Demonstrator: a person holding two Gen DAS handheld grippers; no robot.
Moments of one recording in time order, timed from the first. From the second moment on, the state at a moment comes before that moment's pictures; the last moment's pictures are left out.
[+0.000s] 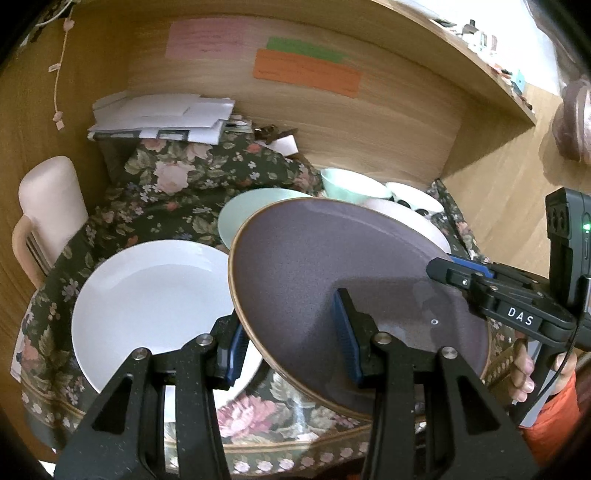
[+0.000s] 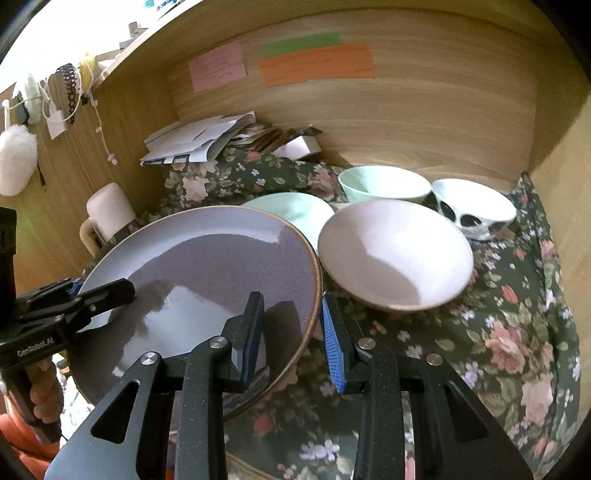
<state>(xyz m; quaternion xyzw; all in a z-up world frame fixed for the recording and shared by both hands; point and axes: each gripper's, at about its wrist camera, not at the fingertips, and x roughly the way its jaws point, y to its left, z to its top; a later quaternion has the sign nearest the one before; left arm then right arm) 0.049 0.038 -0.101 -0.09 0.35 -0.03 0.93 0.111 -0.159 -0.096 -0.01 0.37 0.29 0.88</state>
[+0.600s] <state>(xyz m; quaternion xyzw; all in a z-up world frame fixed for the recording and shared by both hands) 0.043 0.001 -0.123 -0.08 0.37 -0.05 0.92 0.097 -0.194 -0.118 0.01 0.39 0.27 0.88</state>
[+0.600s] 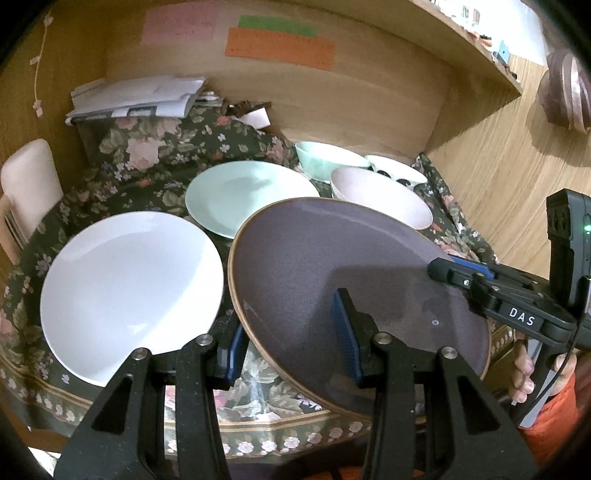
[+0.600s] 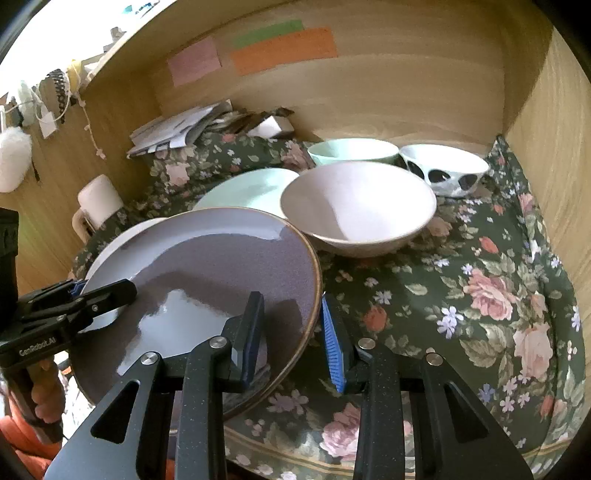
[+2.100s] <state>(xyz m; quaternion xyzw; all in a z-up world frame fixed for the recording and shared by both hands) 0.075 0.000 -0.159 -0.06 0.40 -0.04 0.91 0.111 -0.210 -0.144 -0.01 0.41 0.24 0.88</state>
